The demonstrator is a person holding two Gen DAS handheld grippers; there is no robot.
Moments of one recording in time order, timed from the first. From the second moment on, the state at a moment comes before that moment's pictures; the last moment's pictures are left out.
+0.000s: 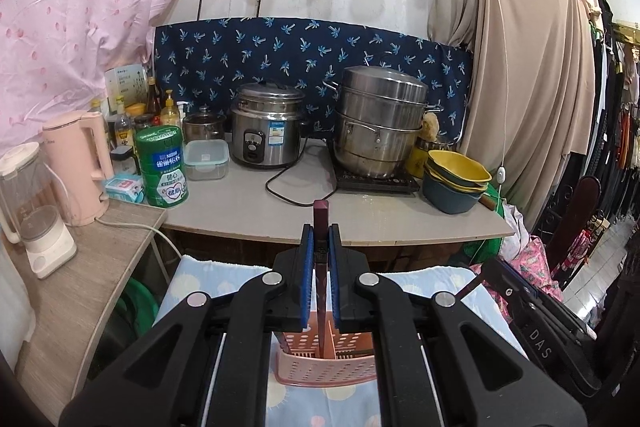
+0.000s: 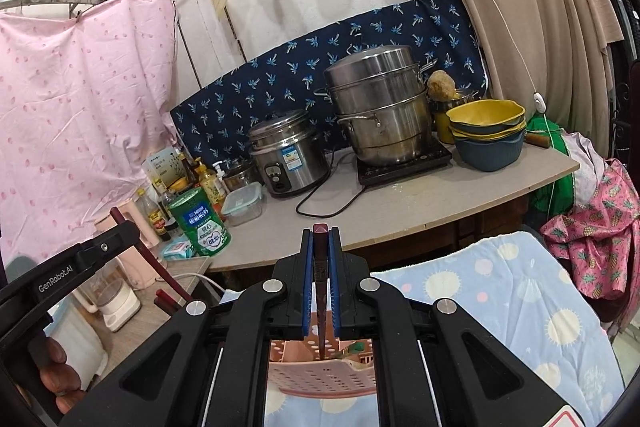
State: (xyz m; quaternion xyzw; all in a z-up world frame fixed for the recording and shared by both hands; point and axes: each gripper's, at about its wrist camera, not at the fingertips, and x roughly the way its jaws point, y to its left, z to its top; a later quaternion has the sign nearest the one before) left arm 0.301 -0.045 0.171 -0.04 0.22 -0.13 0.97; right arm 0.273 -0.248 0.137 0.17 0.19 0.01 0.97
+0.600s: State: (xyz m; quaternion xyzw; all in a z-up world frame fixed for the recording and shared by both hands) left arm 0.291 -0.044 0.162 -0.04 0.23 -0.12 0.96; right arm 0.268 -0.248 0.125 0.17 0.20 0.01 0.97
